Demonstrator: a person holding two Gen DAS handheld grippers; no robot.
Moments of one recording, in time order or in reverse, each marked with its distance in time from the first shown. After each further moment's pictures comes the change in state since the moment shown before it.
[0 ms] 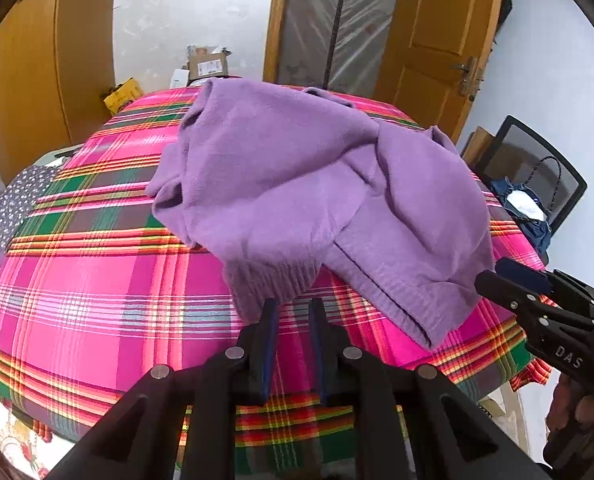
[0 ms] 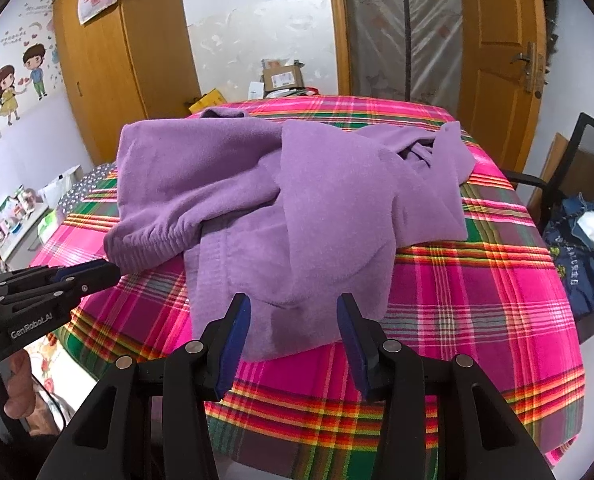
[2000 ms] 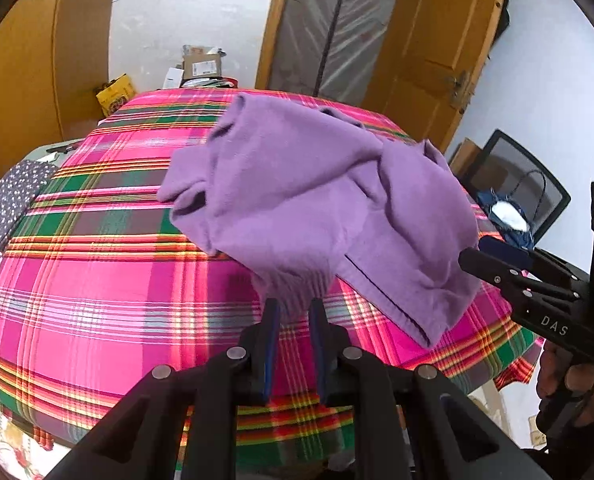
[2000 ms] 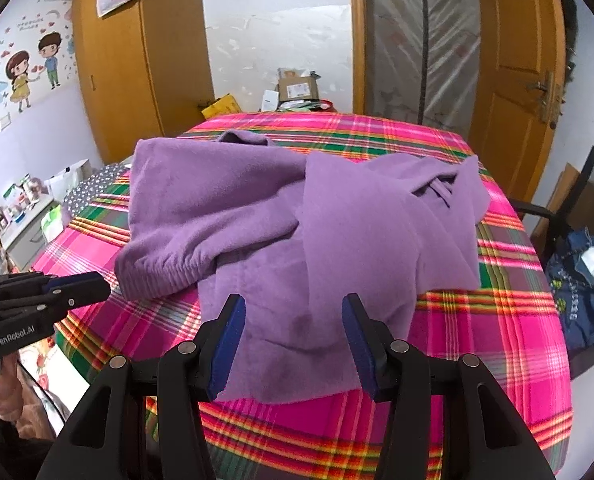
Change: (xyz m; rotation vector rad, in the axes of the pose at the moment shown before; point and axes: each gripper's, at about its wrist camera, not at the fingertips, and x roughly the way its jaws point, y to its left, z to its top) left arm -0.019 0.035 0.006 -0.039 -0.013 -0.075; right arm 0.003 0.018 0.028 -0.085 -0.037 0.017
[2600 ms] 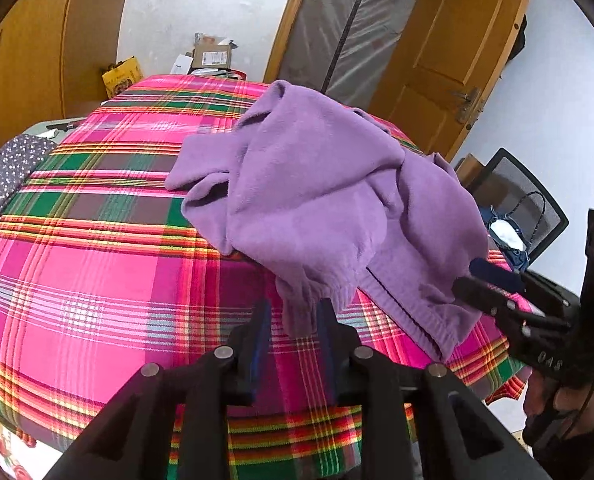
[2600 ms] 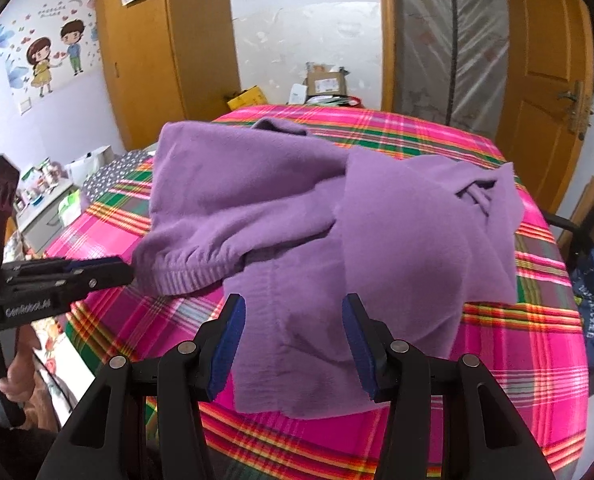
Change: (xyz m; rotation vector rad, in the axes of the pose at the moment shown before) left arm 0.017 0.022 0.003 -0.079 0.011 -0.044; right arm 0.017 0.018 -0.003 -0.060 0.031 0.087
